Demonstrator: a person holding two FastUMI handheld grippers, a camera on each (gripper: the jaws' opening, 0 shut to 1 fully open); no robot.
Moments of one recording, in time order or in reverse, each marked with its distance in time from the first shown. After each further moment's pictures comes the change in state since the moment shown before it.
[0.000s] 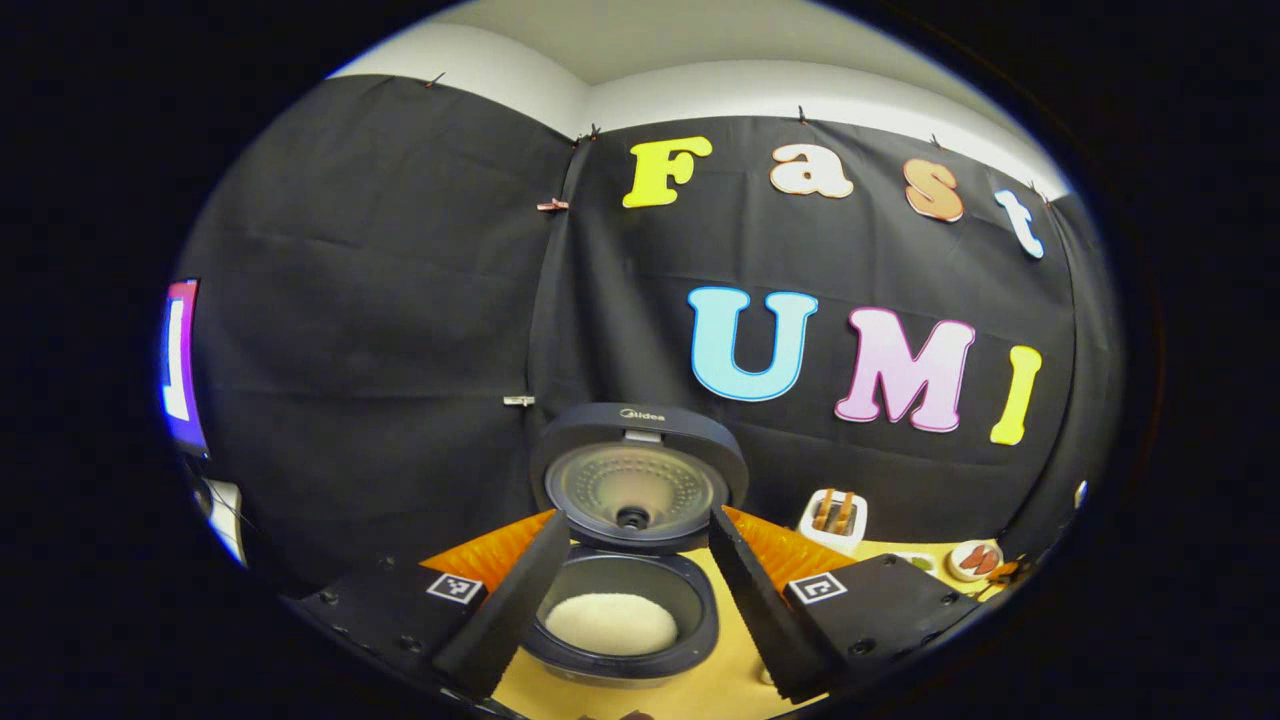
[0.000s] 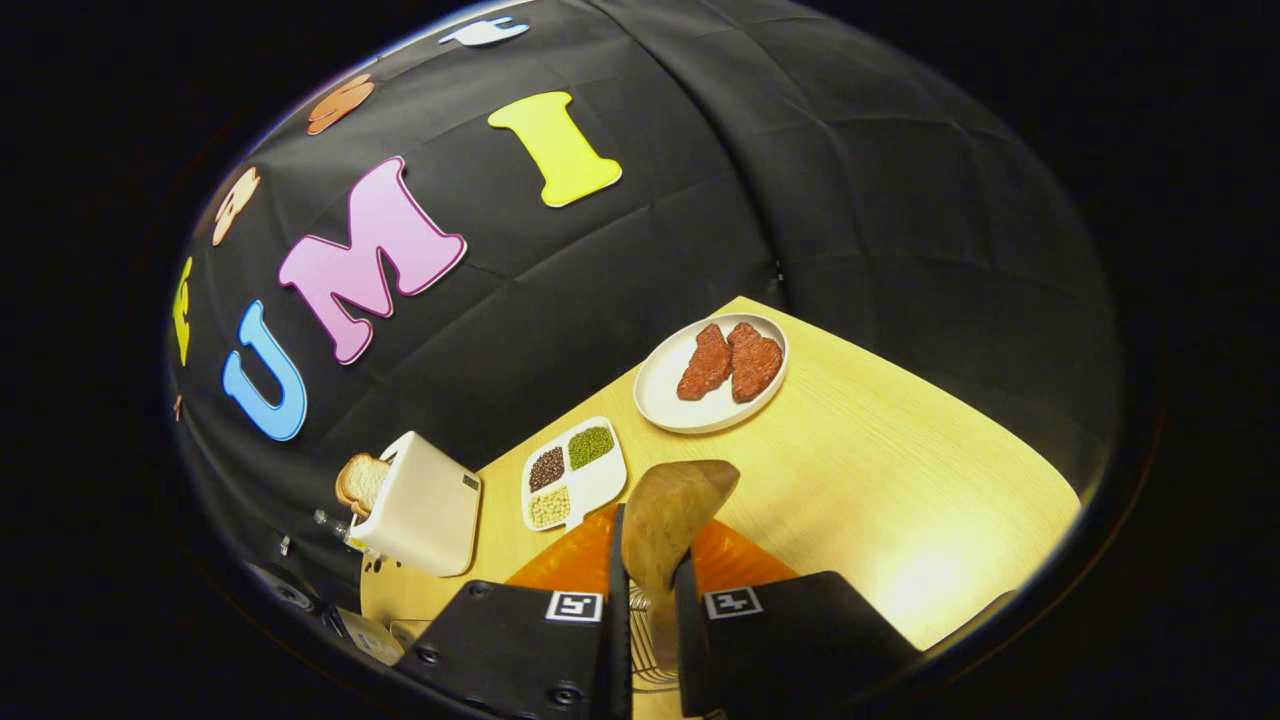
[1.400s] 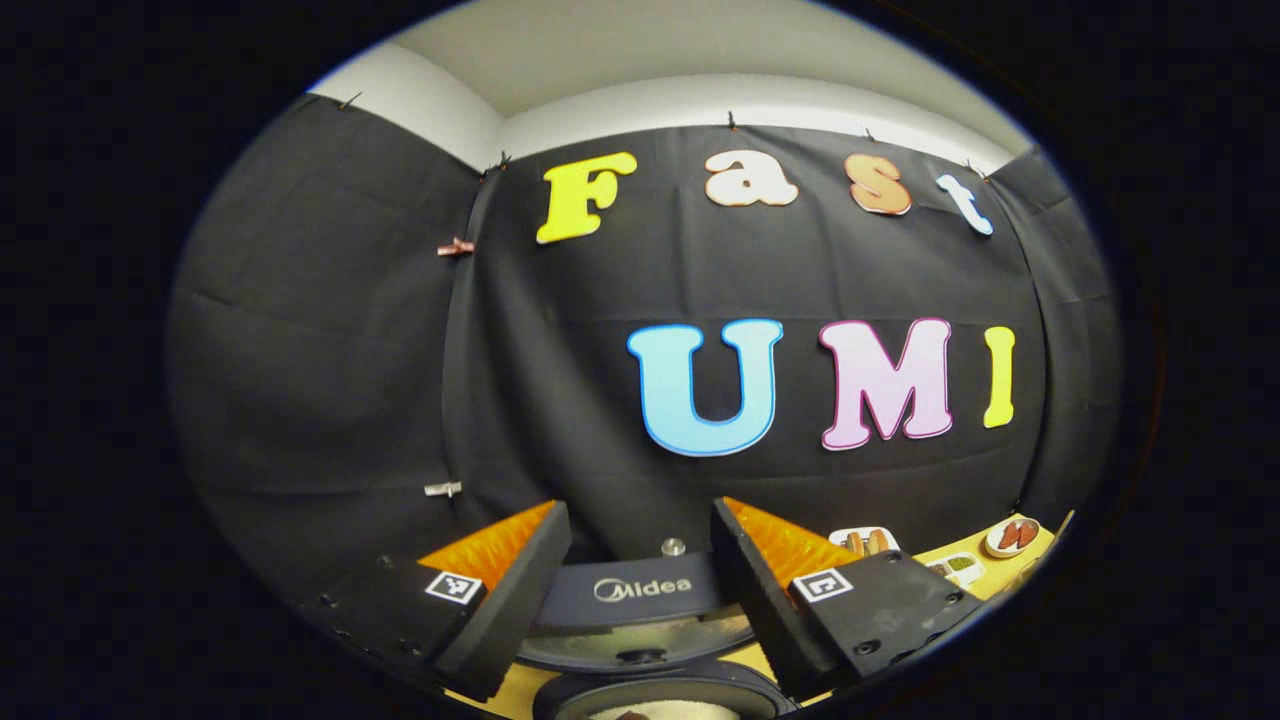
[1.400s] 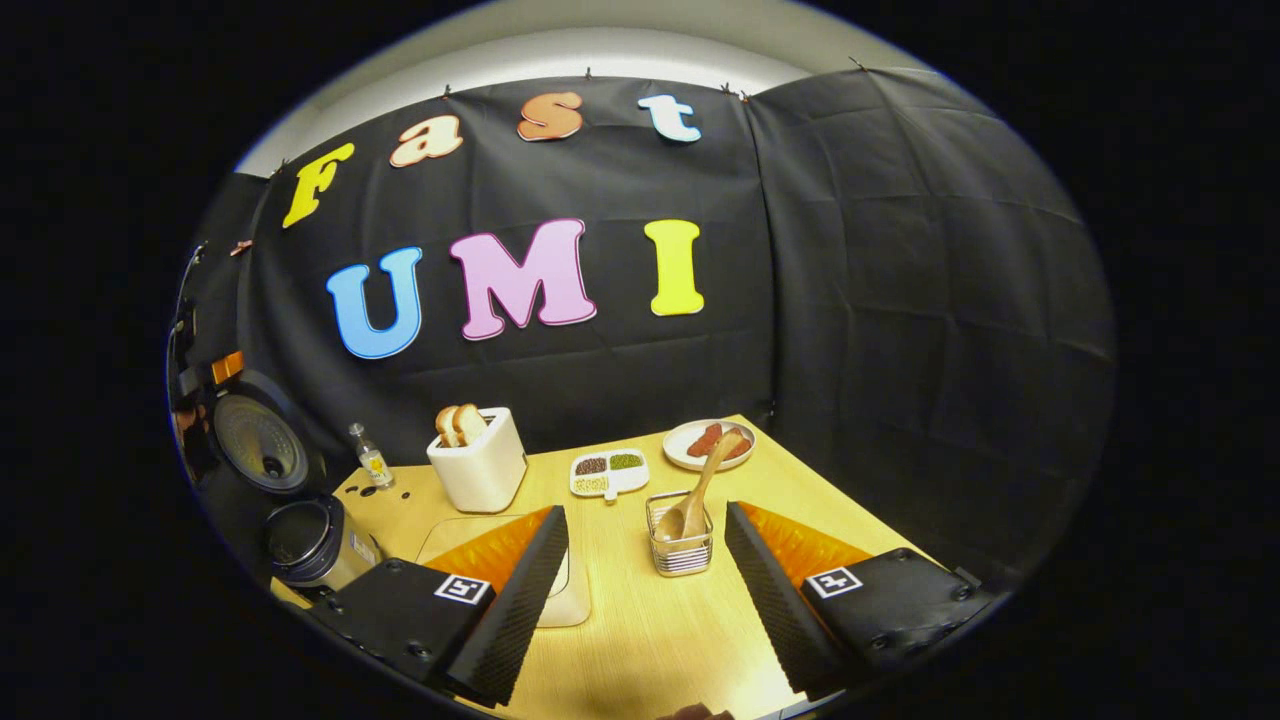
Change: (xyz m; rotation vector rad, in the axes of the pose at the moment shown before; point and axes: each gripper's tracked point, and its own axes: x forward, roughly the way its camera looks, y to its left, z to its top) left arm 0.165 -0.012 0.054 0.130 -0.160 -0.240; right arm -0.281 0.079 -0.037 -0.430 -0.345 0.016
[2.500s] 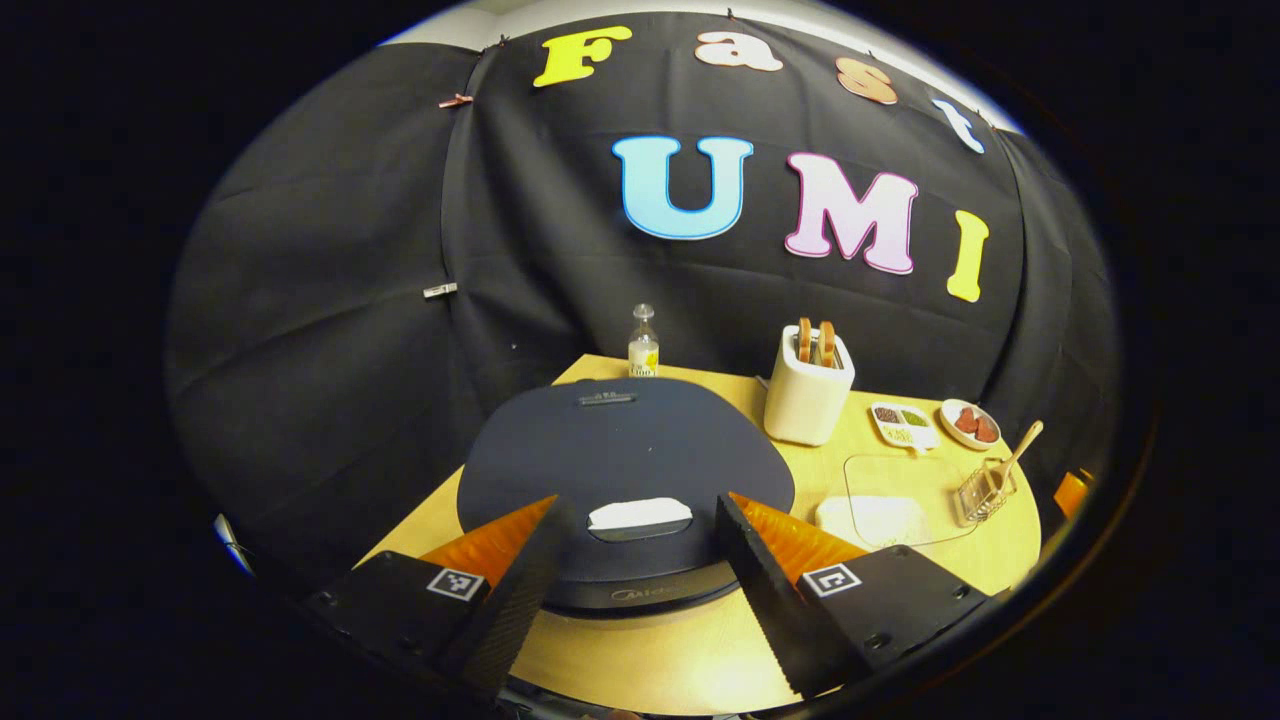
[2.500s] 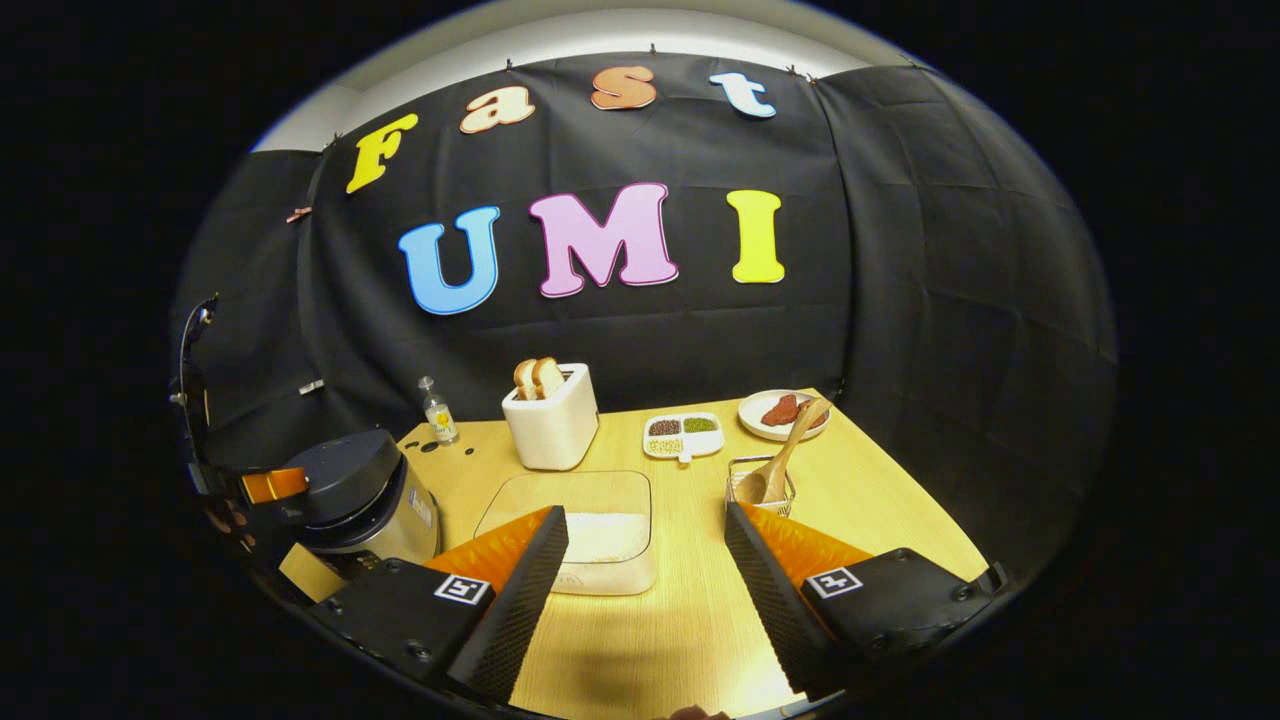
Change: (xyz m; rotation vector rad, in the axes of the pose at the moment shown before) left arm -0.181 -0.042 -0.196 -0.049 0.559 -0.053; right arm -0.008 0.064 -0.054 -0.054 0.147 0.199
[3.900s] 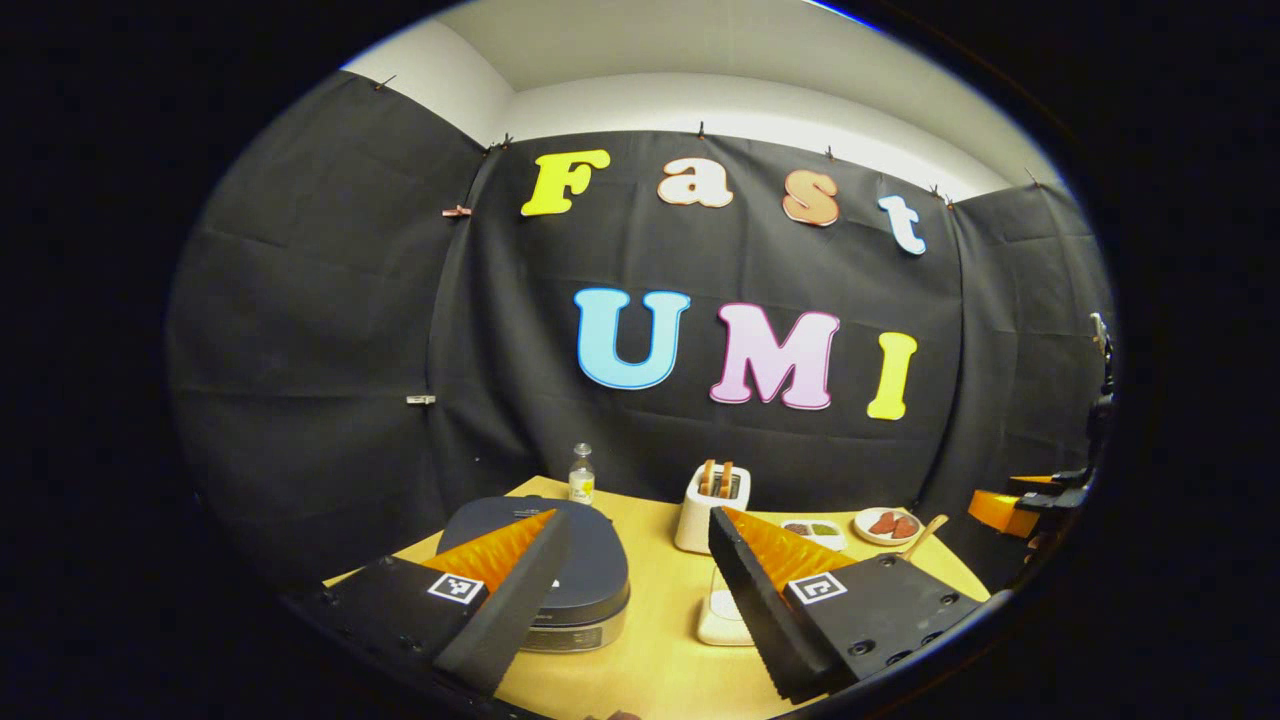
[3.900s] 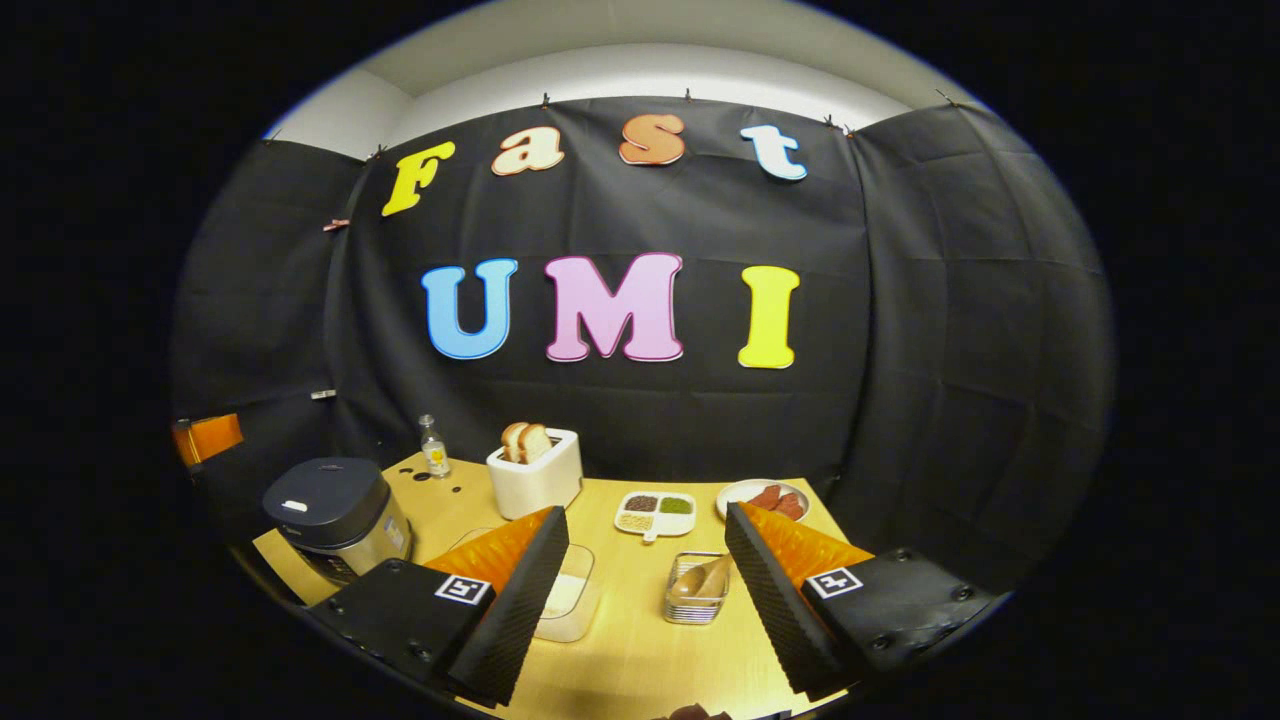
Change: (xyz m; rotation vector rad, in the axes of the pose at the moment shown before) left arm -0.157 -0.104 0.093 -0.058 -0.450 -0.120; right arm -0.007 -0.081 0.108 -0.100 -0.219 0.018
